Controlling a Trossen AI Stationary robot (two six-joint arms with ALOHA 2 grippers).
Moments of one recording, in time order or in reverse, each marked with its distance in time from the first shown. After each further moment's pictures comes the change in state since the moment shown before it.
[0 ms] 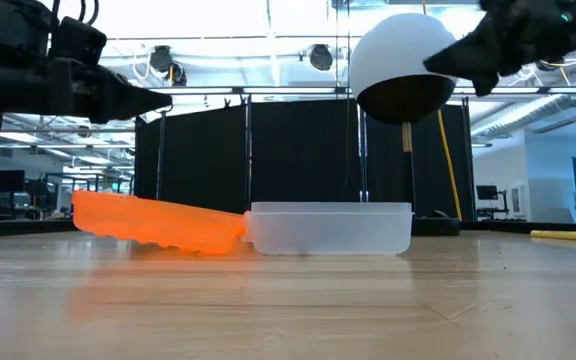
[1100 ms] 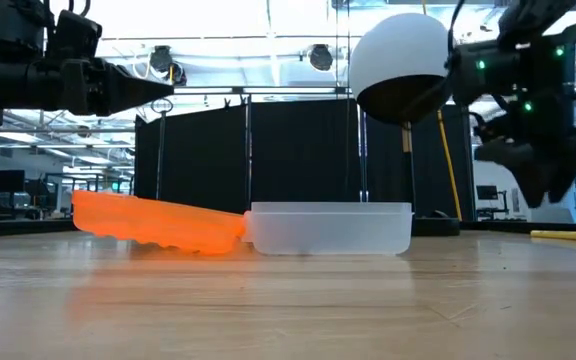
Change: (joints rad) left arm 0.000 0.000 0.000 0.072 -0.071 0.118; right arm -0.391 0.489 0.327 -1.360 -0.188 1.022
